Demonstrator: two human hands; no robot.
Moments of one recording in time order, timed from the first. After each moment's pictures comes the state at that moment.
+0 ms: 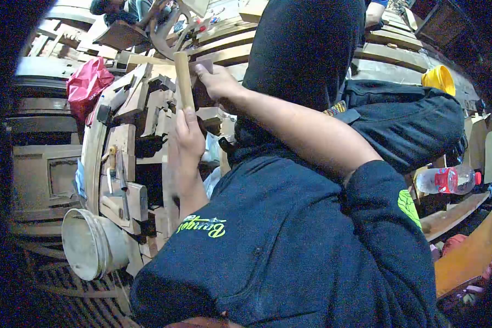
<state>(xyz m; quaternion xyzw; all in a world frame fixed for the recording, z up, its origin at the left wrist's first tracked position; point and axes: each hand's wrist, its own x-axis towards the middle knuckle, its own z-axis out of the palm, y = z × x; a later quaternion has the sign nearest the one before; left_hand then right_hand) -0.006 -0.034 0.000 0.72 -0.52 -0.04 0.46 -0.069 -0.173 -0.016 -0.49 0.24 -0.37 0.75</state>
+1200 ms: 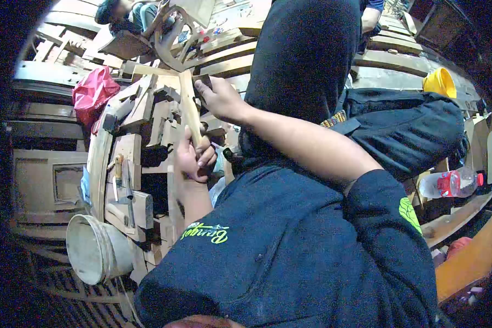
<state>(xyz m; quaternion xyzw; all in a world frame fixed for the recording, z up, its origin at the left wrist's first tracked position) 0.013 -0.019 -0.005 0.32 -0.19 -0.68 0.63 -0.084 -0.164 0.004 -0.65 0.22 -0.44 0.58</state>
